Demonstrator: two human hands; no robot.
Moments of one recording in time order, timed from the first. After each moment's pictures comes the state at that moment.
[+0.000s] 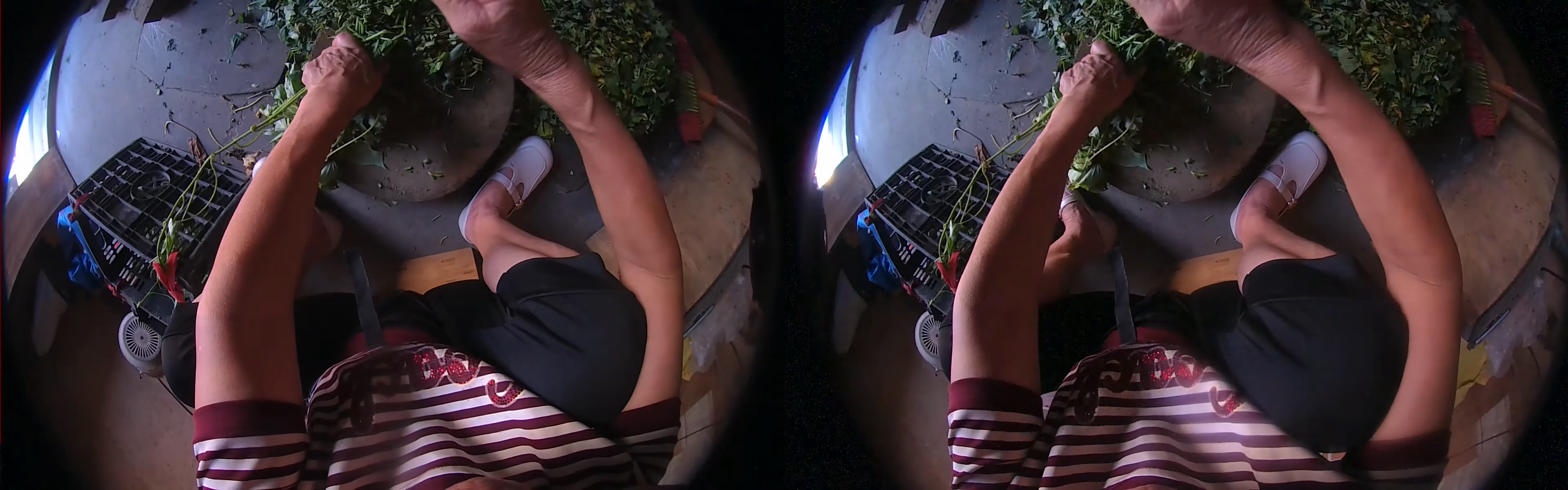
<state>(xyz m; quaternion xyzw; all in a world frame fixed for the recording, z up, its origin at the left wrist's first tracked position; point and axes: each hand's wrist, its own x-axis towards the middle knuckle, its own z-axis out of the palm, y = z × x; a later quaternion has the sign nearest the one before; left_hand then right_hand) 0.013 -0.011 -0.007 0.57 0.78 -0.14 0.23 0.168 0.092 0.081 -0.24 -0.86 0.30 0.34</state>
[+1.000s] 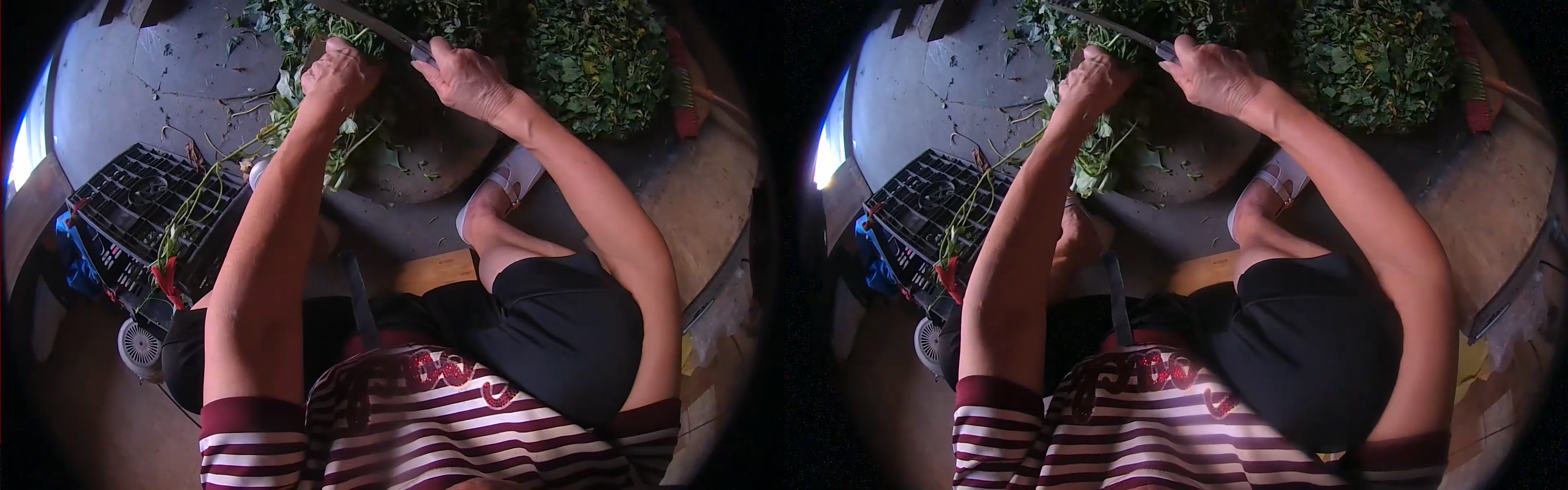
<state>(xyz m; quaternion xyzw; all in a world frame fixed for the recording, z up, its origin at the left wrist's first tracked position) 0.014 -0.007 -0.004 0.48 0.82 -0.09 0.29 0.195 0.042 -0.008 -0.36 -0.86 0.34 0.11</state>
